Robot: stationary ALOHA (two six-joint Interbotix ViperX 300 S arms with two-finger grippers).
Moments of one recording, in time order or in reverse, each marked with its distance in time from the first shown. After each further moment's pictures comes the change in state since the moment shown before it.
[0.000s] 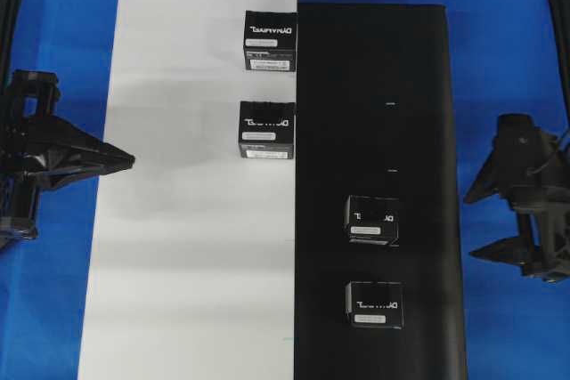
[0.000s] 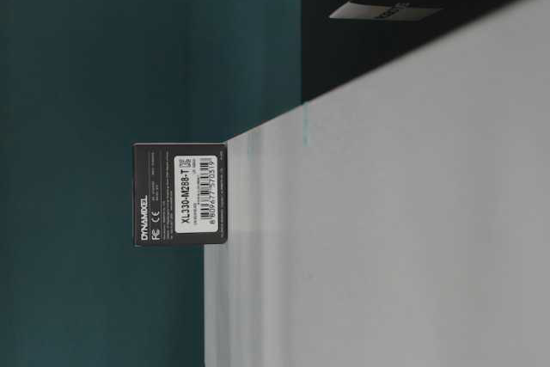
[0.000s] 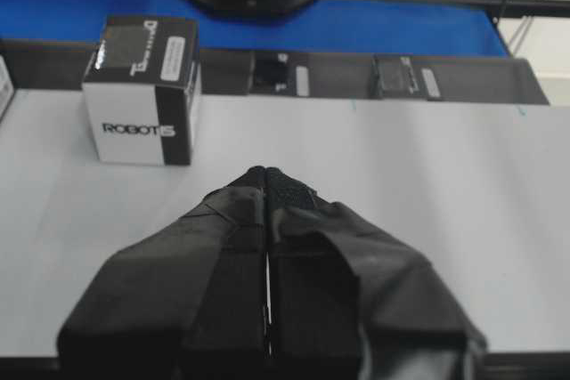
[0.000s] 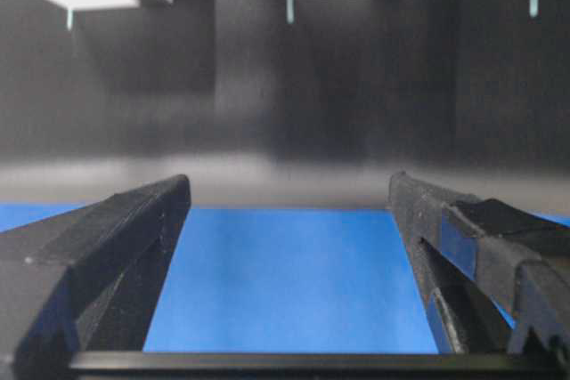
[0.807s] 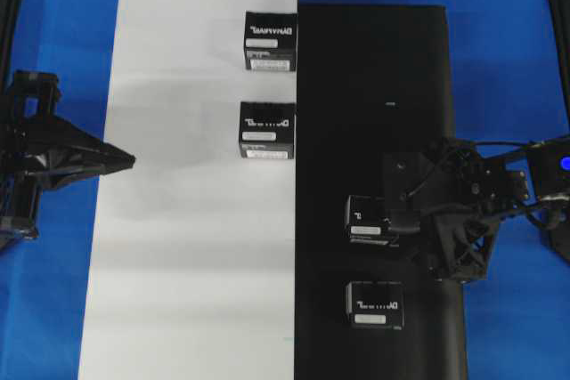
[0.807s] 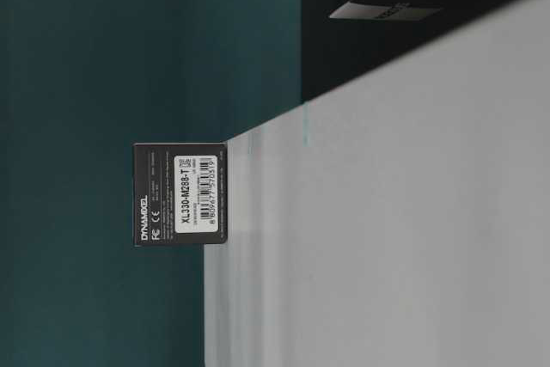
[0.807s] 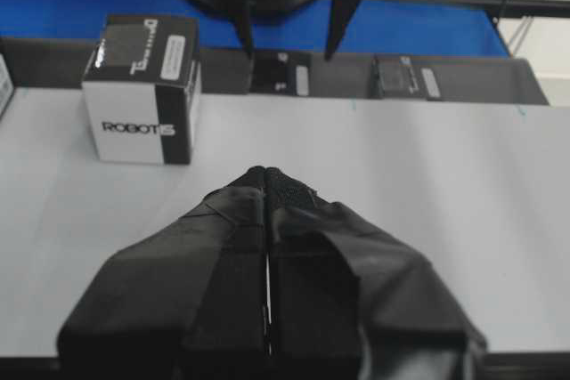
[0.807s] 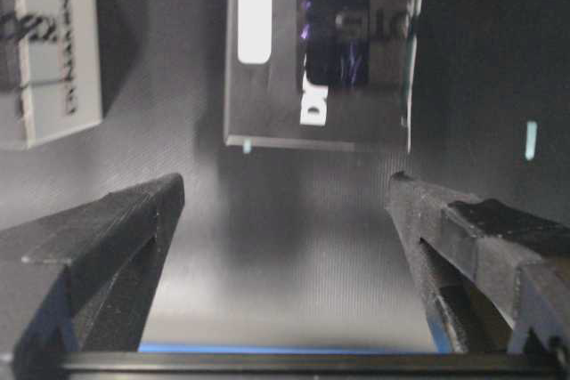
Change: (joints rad) left arm 0.000 0.000 0.000 0.000 0.000 -0.003; right arm -0.012 0.407 -0.193 -0.083 -0.028 0.002
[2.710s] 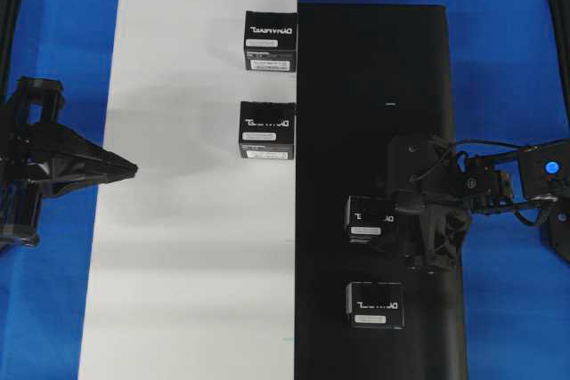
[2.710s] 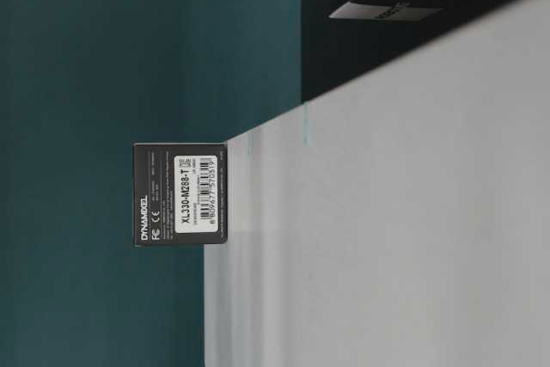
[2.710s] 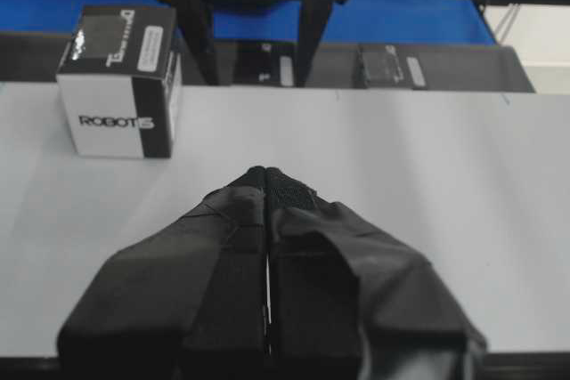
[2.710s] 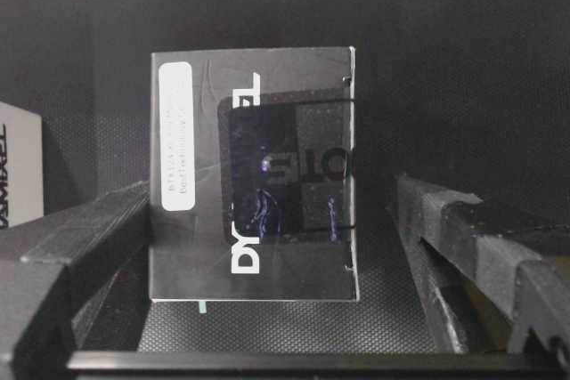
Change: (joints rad) left arm -0.023 0.014 0.000 0.000 0.000 -0.002; right arm -0.038 0.044 0.147 -0.009 -0.480 0.032
